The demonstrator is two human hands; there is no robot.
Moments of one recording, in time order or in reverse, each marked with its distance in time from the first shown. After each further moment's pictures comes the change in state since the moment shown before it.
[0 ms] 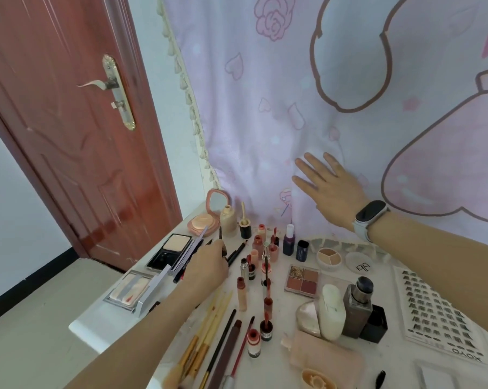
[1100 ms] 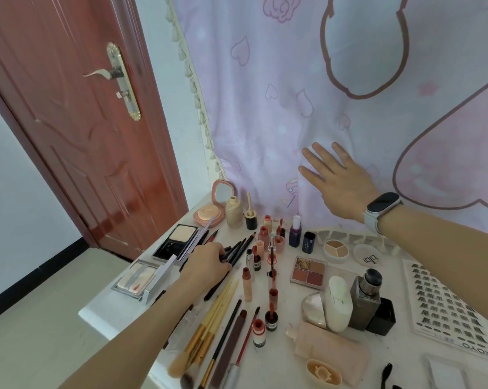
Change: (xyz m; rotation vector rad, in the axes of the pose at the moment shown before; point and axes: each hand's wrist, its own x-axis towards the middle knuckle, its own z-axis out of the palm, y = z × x) left_hand -0.012 -0.015 -0.001 -0.016 -0.063 -0.050; right_hand 0.003 -0.002 0.017 -0.016 0.082 0.004
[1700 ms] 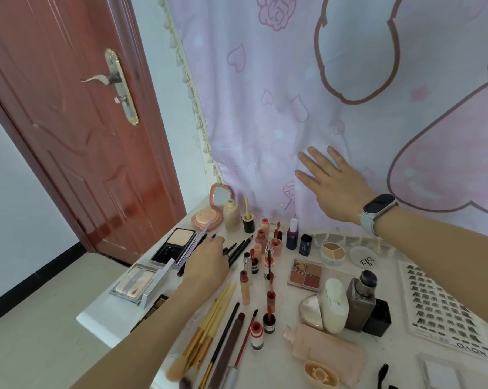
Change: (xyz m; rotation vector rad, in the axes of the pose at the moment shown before) left_hand -0.001 0.014 -0.001 0.056 0.133 0.035; right_hand 0.001 0.000 -0.003 0.067 -0.013 -0.015
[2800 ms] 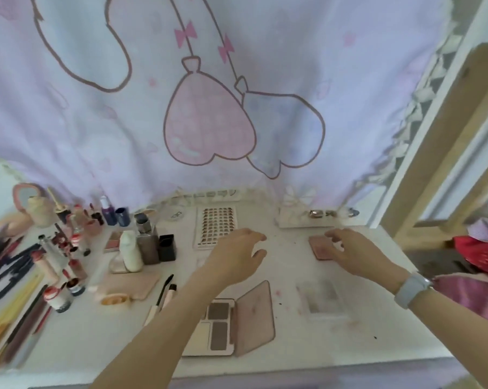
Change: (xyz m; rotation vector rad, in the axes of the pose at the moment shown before) left_hand -0.176 0.302 0.056 -0.135 -0.377 0.836; right_hand -0.452 0.059 -0.002 0.855 -0.436 1.013
